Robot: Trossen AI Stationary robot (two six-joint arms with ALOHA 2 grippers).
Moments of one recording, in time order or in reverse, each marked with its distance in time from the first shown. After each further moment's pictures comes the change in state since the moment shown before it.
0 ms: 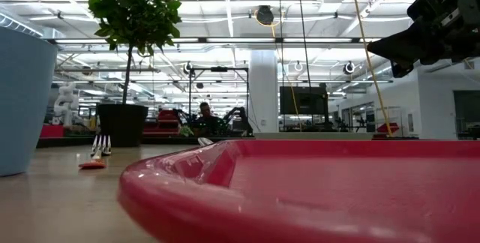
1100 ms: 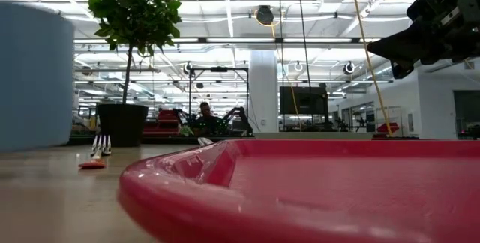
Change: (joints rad) left arm 0.047 0.004 -0.082 0.084 0.011 0.254; right arm 0.000 0.000 0.000 0.000 -0.001 0.036
